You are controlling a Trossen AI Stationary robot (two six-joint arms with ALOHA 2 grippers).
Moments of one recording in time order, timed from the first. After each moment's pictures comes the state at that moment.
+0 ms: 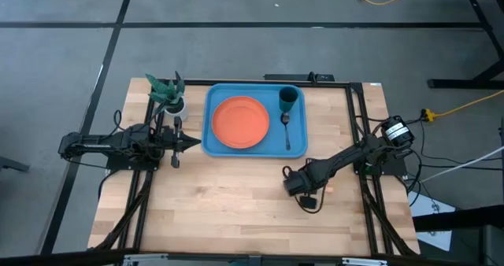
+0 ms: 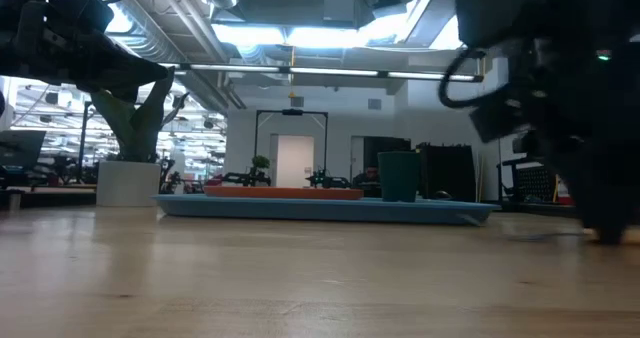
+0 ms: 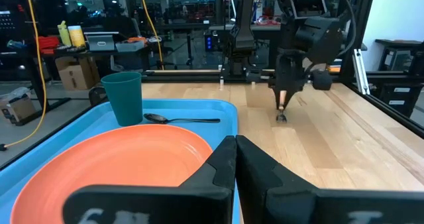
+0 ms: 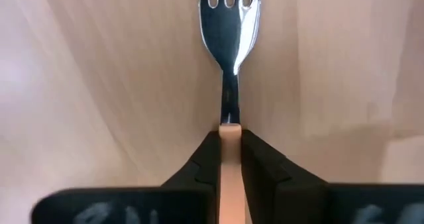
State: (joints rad) left arm 0.03 0.03 0.01 0.02 -0.05 0.01; right arm 0.40 1.79 1.01 -0.85 -0.02 0.59
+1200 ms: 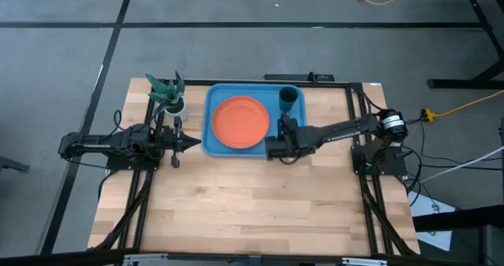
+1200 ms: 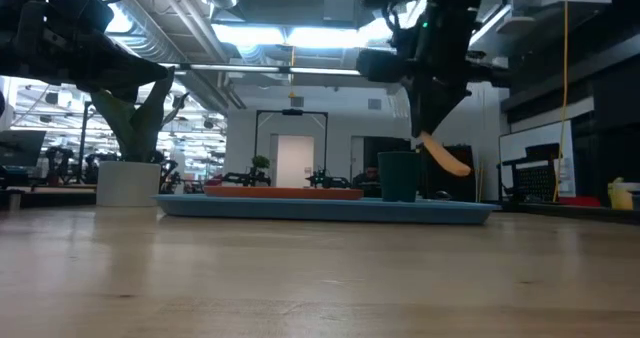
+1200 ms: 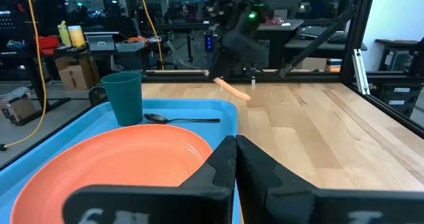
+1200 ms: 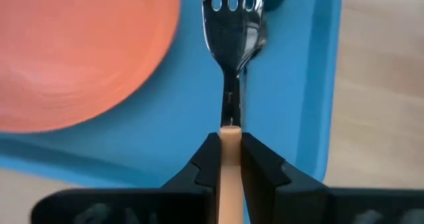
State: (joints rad) left arm 0.03 0.03 0.01 0.02 -0.05 0.01; right arm 0.13 1.79 1.37 -1.09 0.57 1.47
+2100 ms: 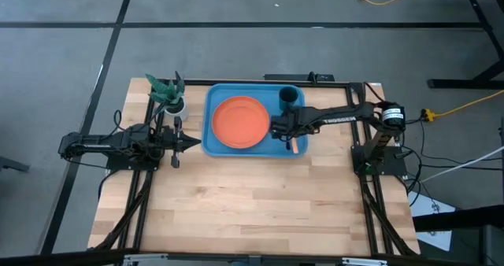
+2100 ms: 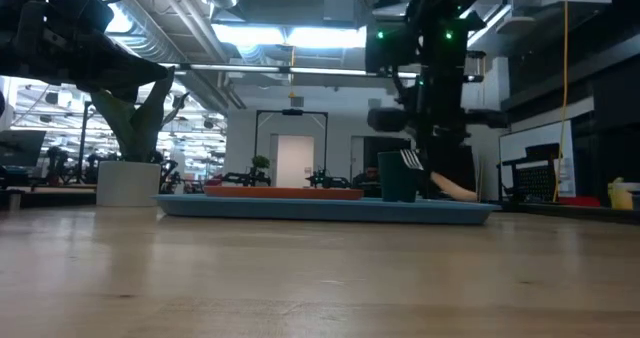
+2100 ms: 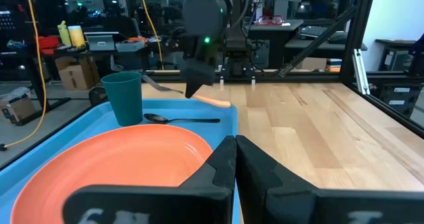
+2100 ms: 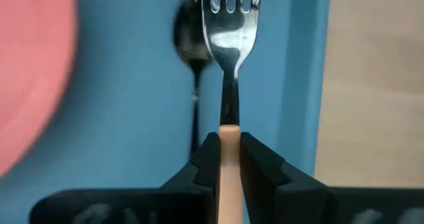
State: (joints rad) left arm 0.03 0.03 0.01 0.02 -0.05 0.01; right arm -0.14 1.78 1.20 -0.93 0.37 1.31
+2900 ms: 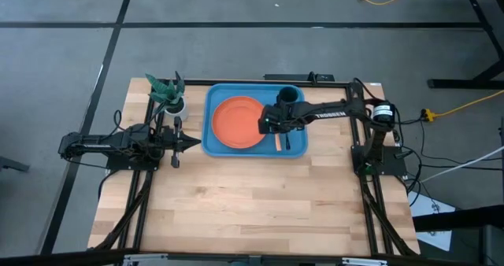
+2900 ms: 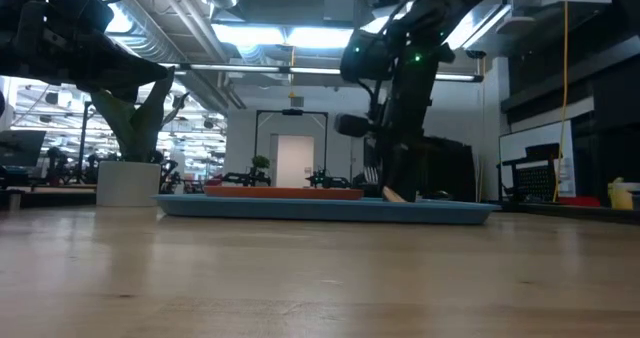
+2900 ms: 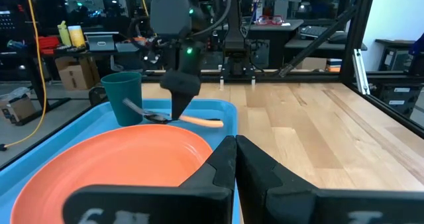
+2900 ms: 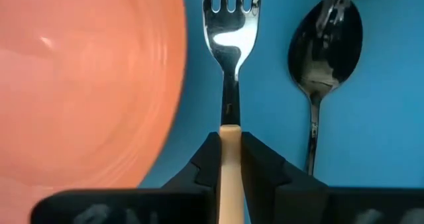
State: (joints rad) left arm 0.03 0.02 0.01 0.02 -0.05 0.01; right arm -0.23 1.87 1.24 -0.64 0.21 1.18
